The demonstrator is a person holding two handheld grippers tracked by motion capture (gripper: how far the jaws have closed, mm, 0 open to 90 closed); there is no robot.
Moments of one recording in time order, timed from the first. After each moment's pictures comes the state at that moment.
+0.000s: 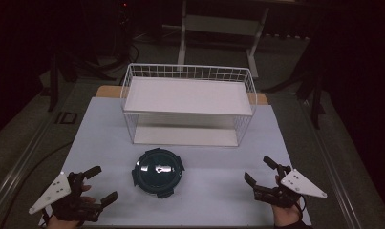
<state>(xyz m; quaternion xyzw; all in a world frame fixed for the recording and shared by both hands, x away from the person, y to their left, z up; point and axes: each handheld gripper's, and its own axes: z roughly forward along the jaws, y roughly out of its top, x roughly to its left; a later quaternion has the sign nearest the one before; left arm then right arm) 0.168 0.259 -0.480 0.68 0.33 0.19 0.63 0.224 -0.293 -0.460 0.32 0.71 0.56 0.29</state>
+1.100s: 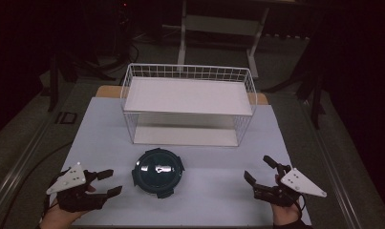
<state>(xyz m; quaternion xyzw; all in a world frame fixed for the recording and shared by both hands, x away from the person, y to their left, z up) 0.193 0.256 -0.474 0.79 0.32 0.14 0.51 0.226 -0.292 -0.459 0.32 0.70 0.57 0.29</state>
